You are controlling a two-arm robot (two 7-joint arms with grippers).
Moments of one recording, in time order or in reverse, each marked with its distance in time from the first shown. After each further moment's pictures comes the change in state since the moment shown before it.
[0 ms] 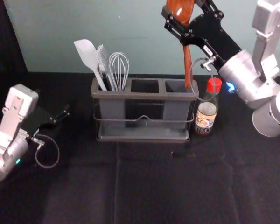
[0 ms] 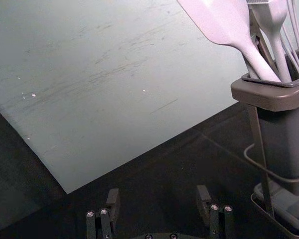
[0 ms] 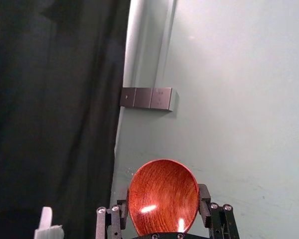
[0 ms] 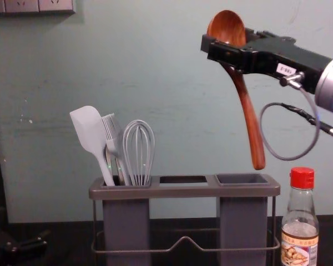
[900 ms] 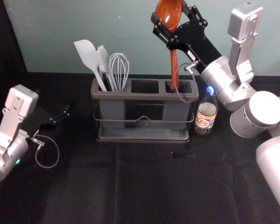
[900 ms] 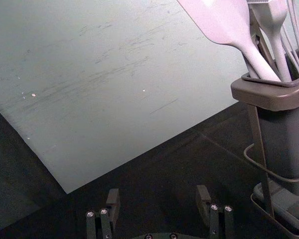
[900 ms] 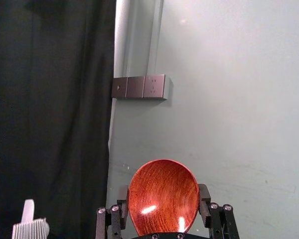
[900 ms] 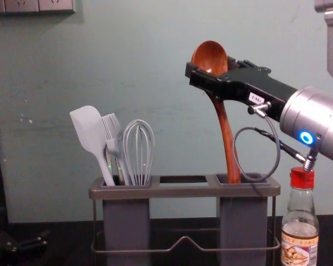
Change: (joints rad) left arm 0.000 0.000 0.000 0.000 0.000 0.000 0.000; right arm 0.074 -0.094 -0.026 0.218 -0.028 -0.100 -0.031
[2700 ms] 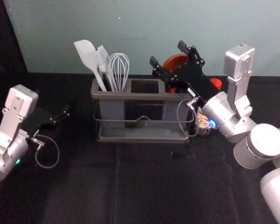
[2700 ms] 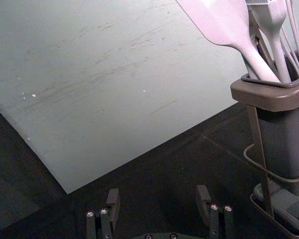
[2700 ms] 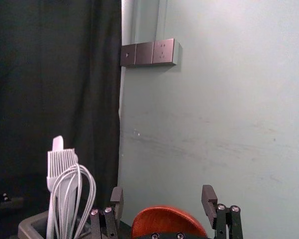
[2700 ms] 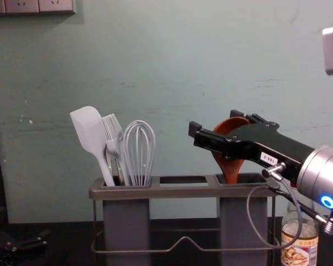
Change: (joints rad) left arm 0.000 0.000 0.000 0.000 0.000 0.000 0.000; right arm -0.127 0.036 -0.002 -0.027 -0.012 0.002 0.026
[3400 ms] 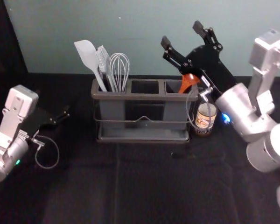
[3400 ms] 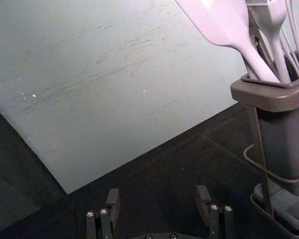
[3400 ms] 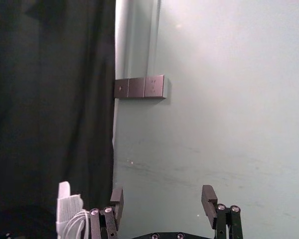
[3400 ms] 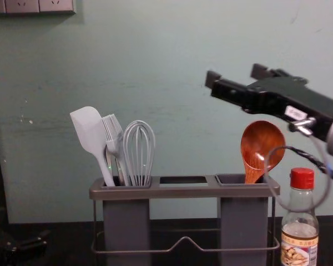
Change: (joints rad) left arm 0.000 0.000 0.000 0.000 0.000 0.000 0.000; right arm -0.111 0.036 0.047 -0.259 0.027 0.057 -0.053
